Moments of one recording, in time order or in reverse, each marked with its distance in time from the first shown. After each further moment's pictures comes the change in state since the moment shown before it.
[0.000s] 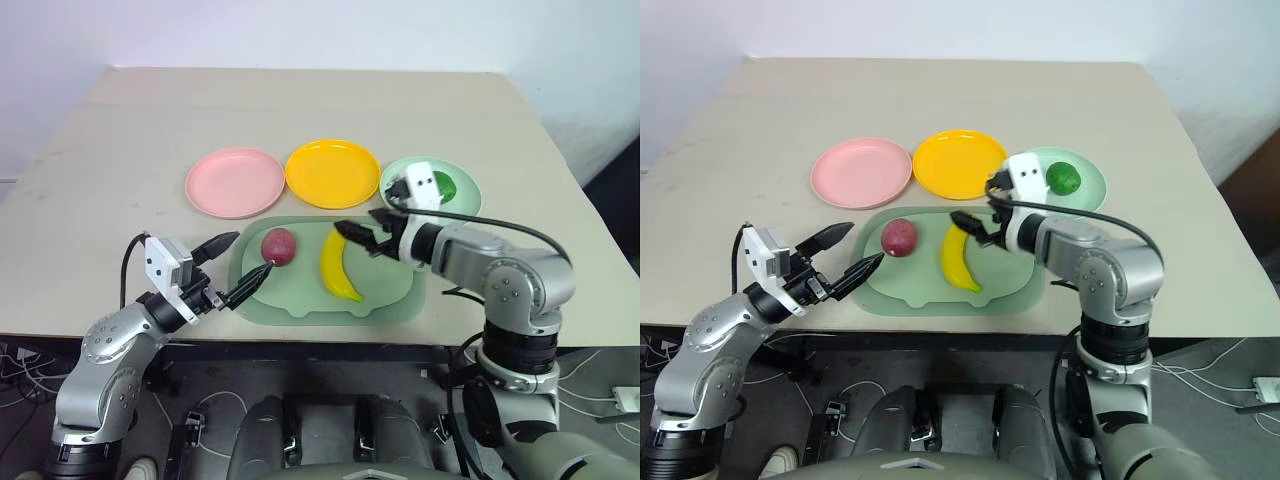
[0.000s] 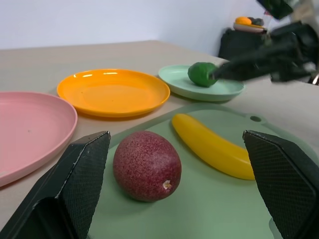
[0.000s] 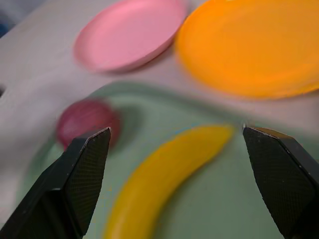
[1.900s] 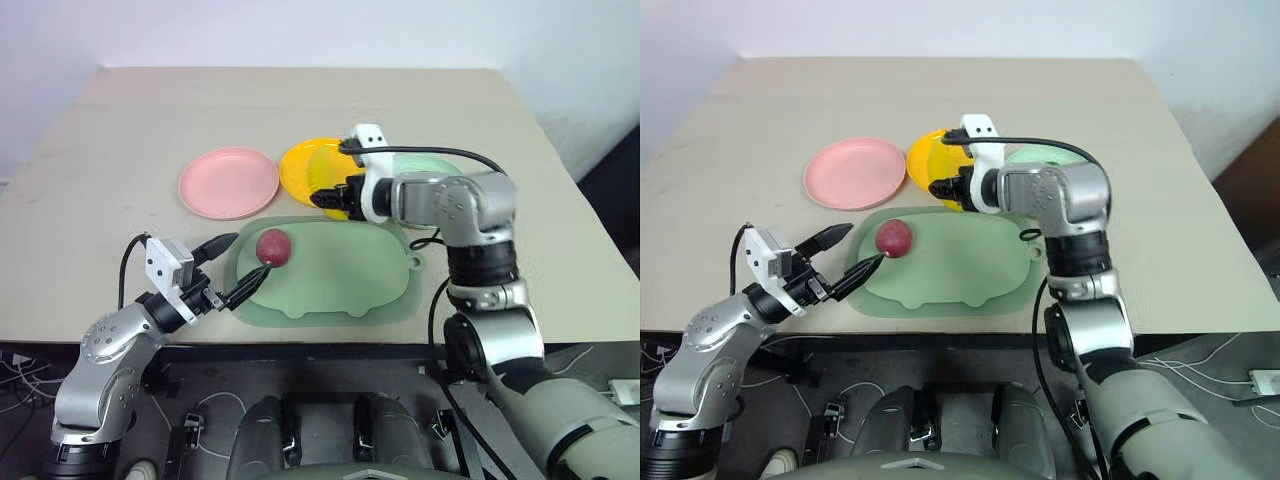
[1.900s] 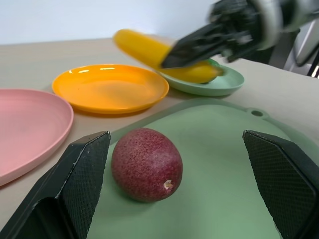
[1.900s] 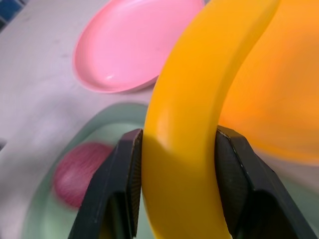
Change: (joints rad) left arm 0.011 0.007 -0.001 -0.002 0.018 -0.004 0.005; right arm -0.510 -0.014 0.130 0.832 -0.131 -0.304 0.149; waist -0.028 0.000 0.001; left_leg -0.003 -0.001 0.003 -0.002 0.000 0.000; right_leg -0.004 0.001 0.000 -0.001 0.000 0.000
